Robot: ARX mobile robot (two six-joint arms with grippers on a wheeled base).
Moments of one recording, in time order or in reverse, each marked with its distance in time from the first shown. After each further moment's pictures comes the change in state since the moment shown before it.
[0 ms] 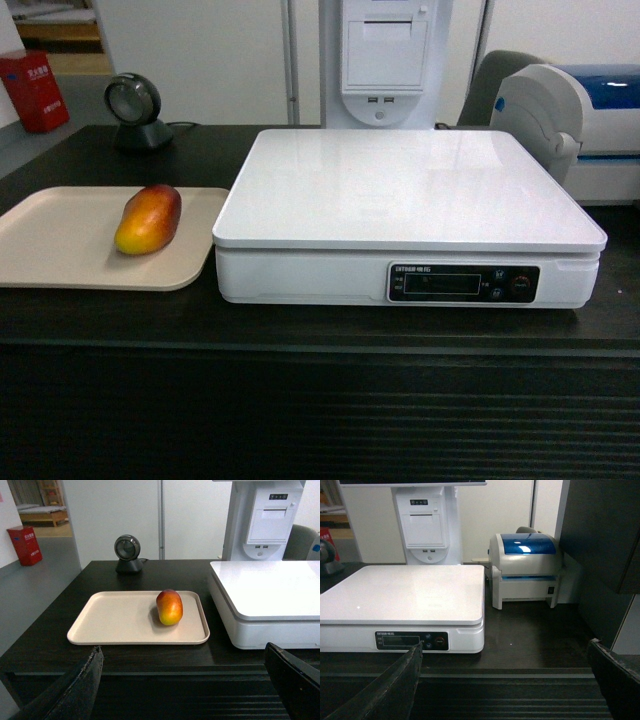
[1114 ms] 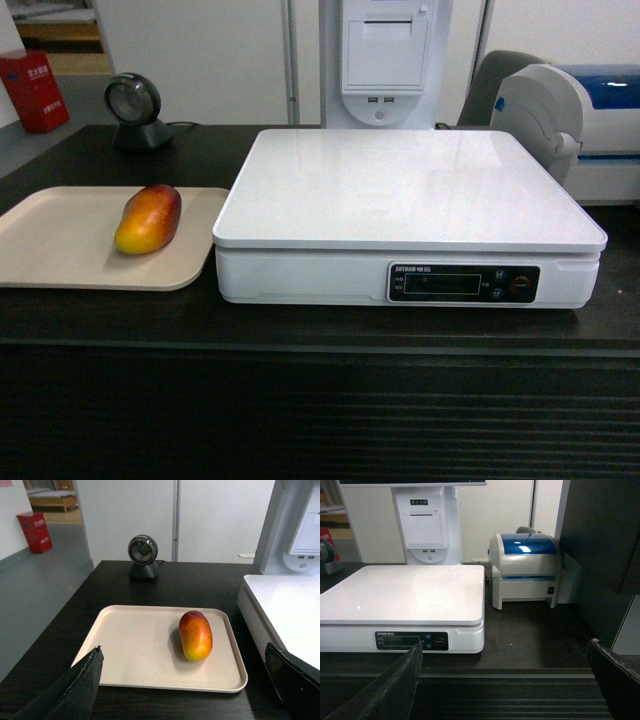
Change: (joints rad) left arm 0.131 1.129 0.262 0.839 0.070 -0.013; right arm 0.000 0.000 0.000 0.000 0.000 0.000
